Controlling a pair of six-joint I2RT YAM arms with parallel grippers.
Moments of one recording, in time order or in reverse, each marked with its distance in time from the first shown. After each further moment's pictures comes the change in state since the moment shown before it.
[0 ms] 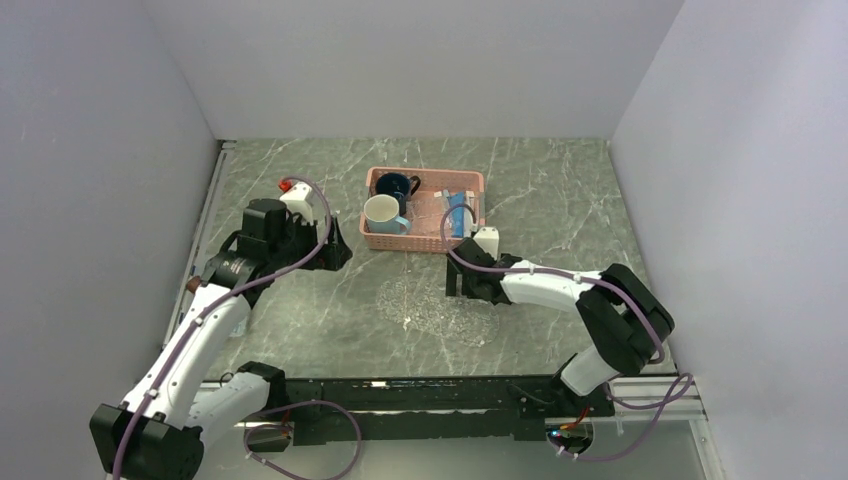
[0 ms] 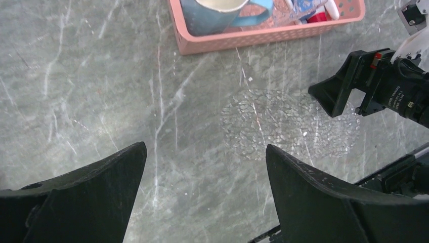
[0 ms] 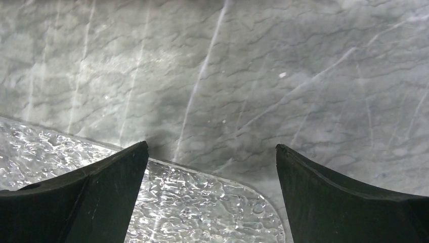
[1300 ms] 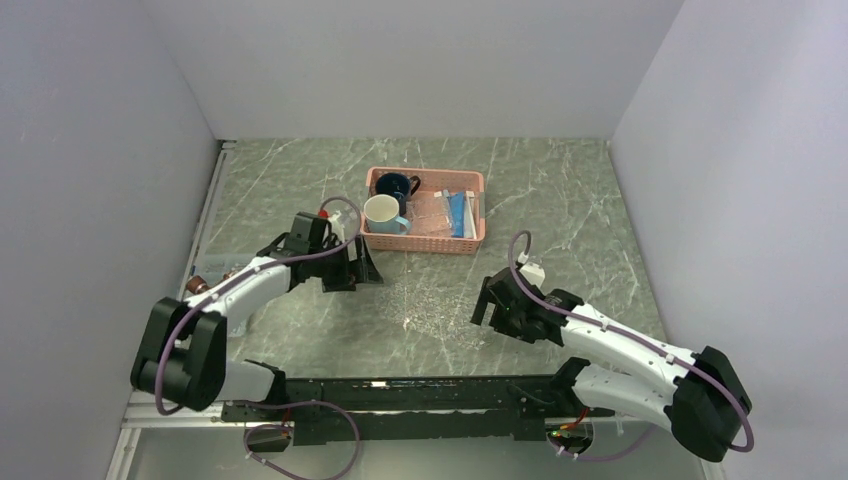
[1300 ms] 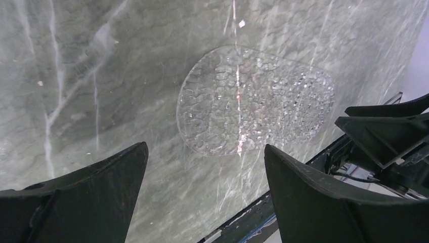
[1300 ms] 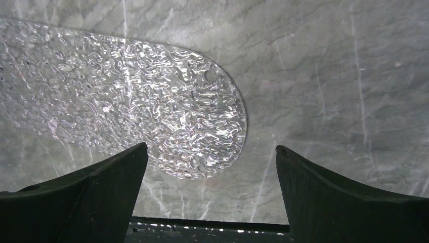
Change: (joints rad) left arm -0.042 0.345 -0.199 0.269 0.234 -0.275; right arm 0.029 -0.565 -0.235 -0.333 -0.179 0.326
